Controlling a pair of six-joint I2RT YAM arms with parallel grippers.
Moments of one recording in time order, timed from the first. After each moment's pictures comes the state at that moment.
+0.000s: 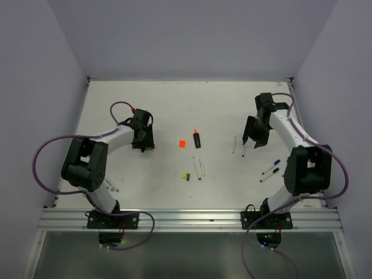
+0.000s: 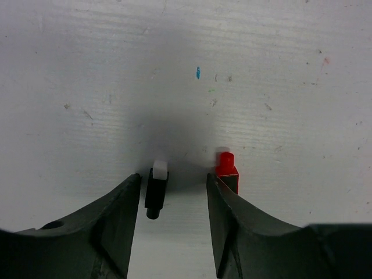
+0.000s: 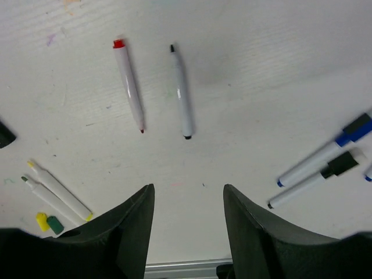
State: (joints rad) left arm -0.31 1.69 0.97 -0.40 -0.14 -0.41; right arm 0.10 1.67 1.26 -0.96 -0.01 0.41
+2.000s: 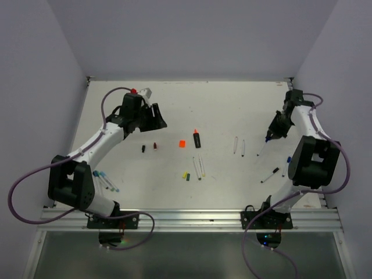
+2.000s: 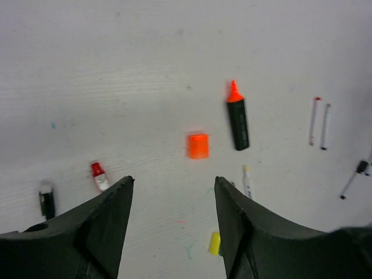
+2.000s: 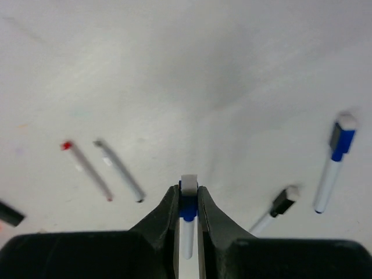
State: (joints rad) left arm -0.31 1.50 1.09 -0.40 0.16 -0.47; right arm -0.27 1.73 1.27 -0.93 -0.03 0.38
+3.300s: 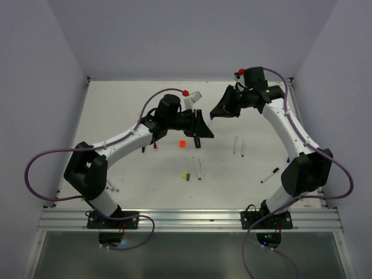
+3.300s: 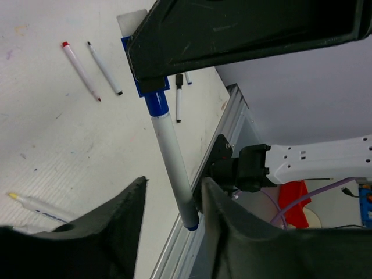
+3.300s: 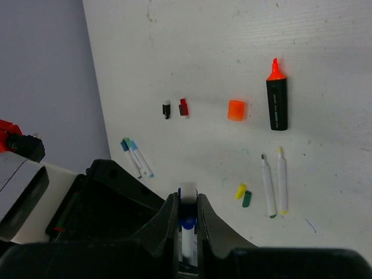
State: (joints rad) left arm -0.66 1.64 1.21 -0.02 0.67 -0.66; right arm 0.27 1.63 1.61 -0.85 -0.52 0.68
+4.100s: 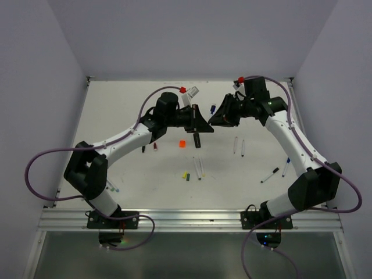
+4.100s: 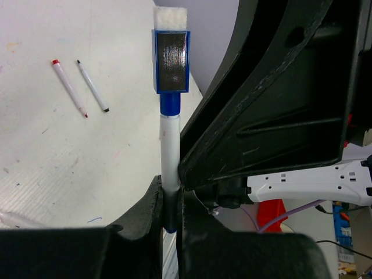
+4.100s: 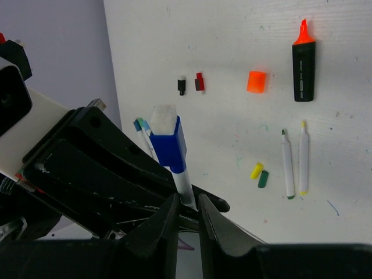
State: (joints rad) left arm -0.64 1.65 1.21 0.07 0.67 -0.79; right arm 0.31 1.48 1.45 -0.79 -0.56 0.73
